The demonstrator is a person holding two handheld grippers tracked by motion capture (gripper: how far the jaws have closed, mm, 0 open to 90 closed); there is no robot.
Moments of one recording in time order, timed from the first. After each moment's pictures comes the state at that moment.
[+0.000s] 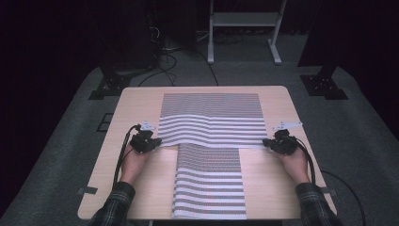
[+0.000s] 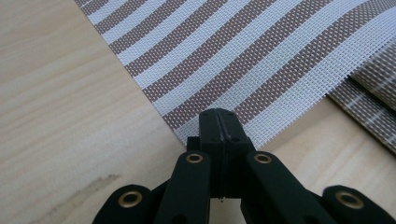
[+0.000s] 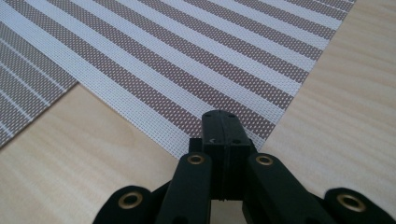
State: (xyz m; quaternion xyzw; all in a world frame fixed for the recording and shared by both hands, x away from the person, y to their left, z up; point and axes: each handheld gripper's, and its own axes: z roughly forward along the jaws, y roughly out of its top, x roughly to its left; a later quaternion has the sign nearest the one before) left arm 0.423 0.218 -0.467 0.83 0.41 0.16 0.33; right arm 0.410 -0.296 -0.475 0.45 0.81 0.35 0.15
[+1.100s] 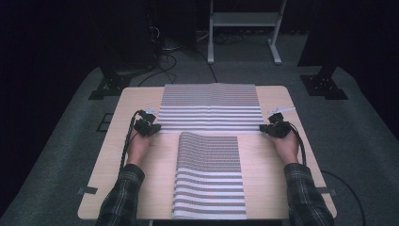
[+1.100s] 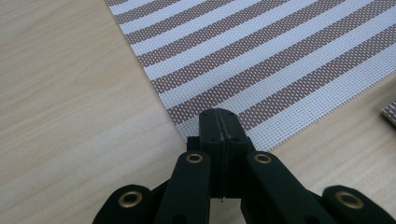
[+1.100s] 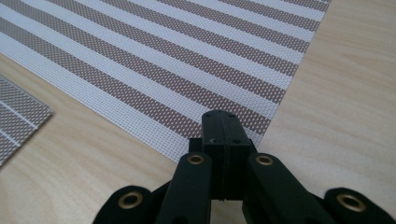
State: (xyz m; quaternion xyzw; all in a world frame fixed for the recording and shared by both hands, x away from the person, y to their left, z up) left arm 0.484 0.215 -0.464 0.82 0.44 0.20 0.30; right arm 0.474 -0.290 -0.473 0.48 0.79 0.34 0.16
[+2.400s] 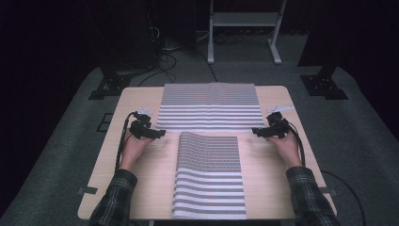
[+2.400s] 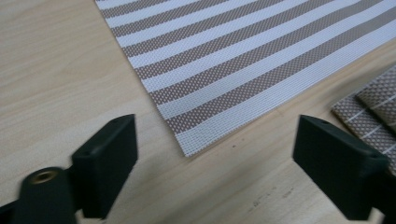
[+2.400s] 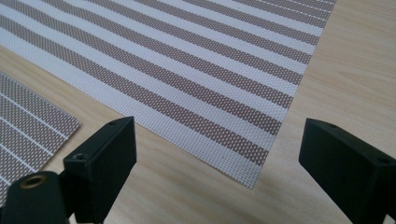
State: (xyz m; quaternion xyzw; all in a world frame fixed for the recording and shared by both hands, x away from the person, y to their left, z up) left arm 0.470 0.230 -0.456 0.81 0.45 0.15 0.35; right arm 0.463 -0.277 -0.457 0.48 0.79 0.34 0.18
